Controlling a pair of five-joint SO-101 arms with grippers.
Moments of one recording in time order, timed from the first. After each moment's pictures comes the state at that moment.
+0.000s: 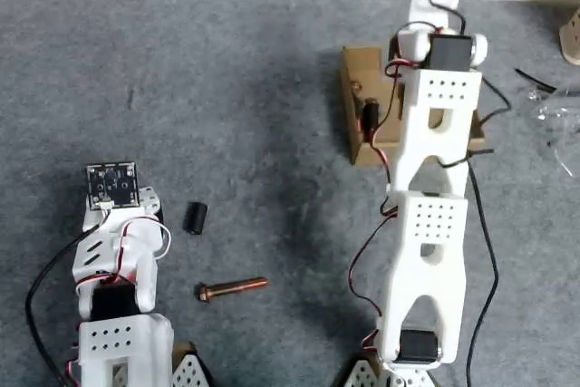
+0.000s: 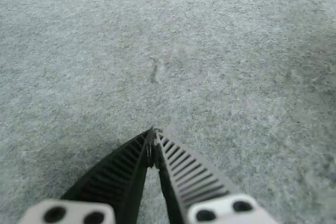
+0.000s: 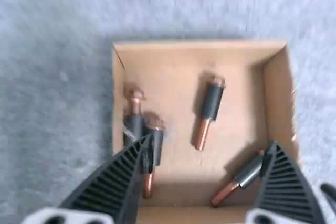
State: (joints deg) left arm -15.8 -84.5 94.1 22.7 -2.2; right arm -2.7 51.8 -94.5 99.9 8.0
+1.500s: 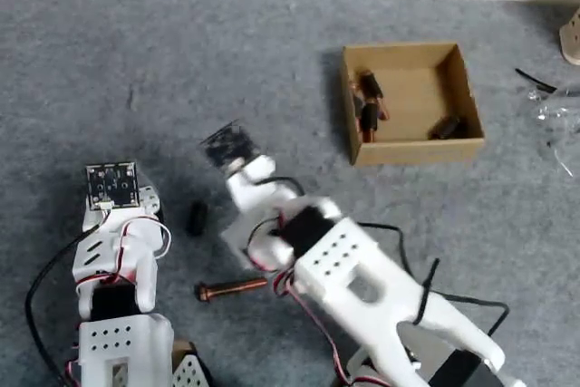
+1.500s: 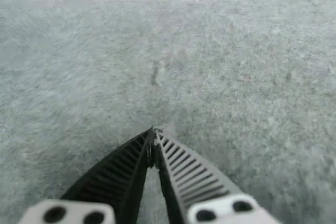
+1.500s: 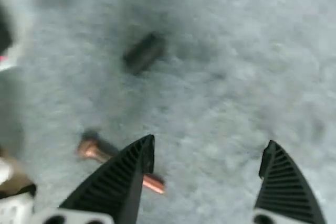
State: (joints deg) left arm -15.8 -84.5 94.1 21.6 -2.2; right arm -52.8 -28.2 39.1 54.4 -1.6
